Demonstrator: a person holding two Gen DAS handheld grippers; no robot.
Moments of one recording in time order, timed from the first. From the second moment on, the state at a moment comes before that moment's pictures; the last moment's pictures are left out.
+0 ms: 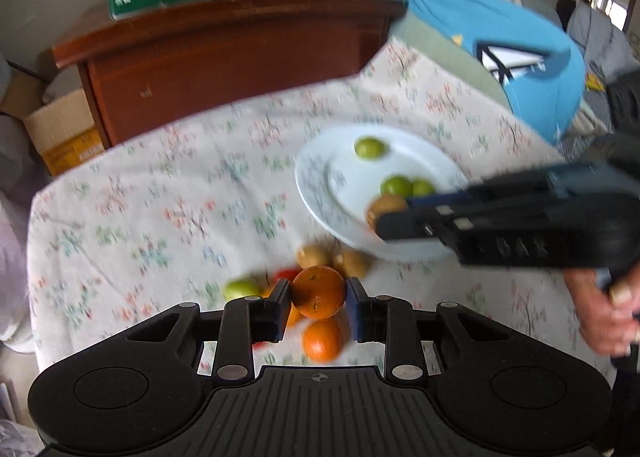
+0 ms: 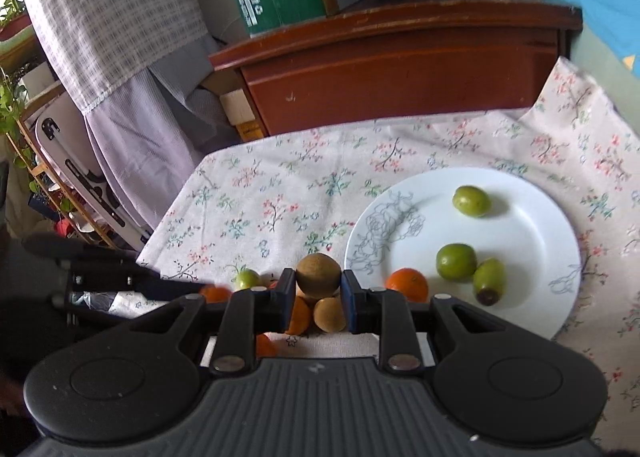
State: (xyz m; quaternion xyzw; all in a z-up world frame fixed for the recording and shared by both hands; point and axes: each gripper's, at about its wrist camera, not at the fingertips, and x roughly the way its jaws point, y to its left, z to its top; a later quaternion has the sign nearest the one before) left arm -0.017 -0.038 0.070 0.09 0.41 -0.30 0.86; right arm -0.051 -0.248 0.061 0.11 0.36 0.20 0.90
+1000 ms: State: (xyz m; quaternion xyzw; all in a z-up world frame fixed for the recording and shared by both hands) left arm 0.024 -0.072 0.086 0.05 0.36 -0.28 0.89; right arm -0.049 -0.321 0.100 0.17 0.28 0.10 0.94
